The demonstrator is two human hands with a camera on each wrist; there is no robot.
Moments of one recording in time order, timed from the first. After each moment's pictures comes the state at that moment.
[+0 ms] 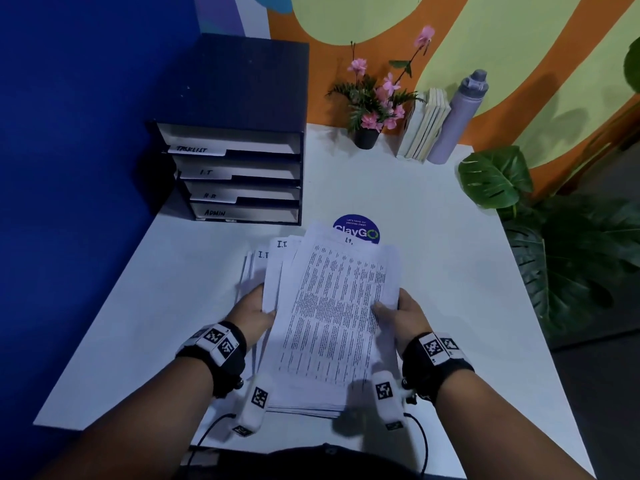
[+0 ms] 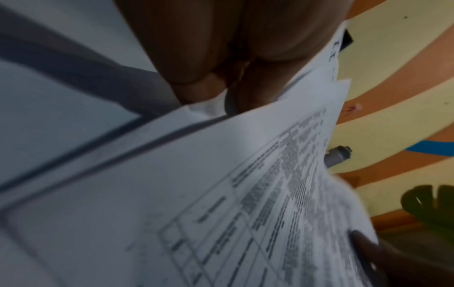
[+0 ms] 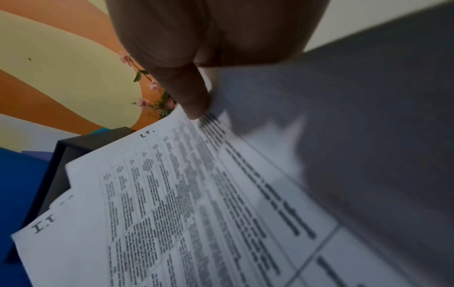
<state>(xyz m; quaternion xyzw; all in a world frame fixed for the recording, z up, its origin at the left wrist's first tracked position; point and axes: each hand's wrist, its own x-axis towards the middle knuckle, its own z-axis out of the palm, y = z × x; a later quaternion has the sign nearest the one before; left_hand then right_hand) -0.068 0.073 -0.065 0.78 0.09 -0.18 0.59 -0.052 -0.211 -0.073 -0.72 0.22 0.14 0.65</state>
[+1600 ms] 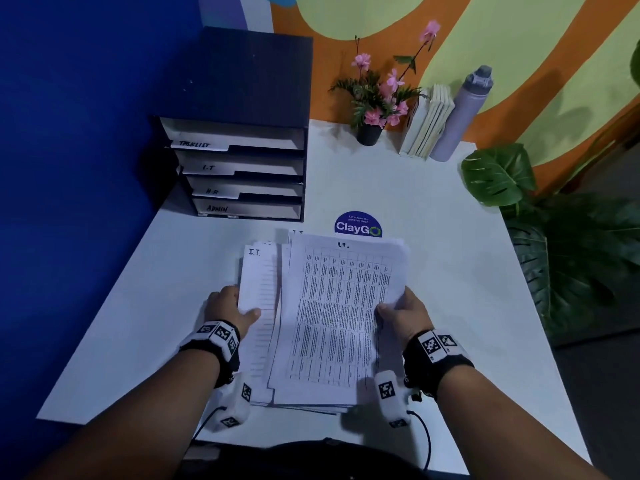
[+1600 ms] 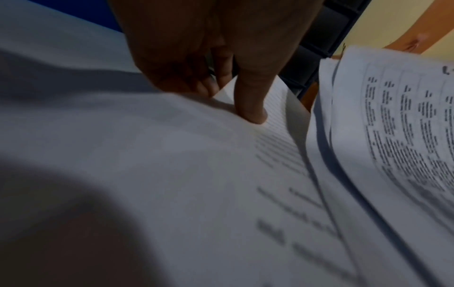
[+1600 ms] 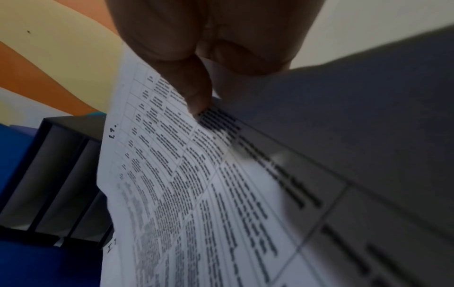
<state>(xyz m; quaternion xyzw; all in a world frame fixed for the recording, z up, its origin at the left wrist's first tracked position) -0.064 0.106 -0.094 0.91 0.22 -0.12 0.34 -0.053 -0.212 -0.068 -0.76 0.22 0.12 0.60</state>
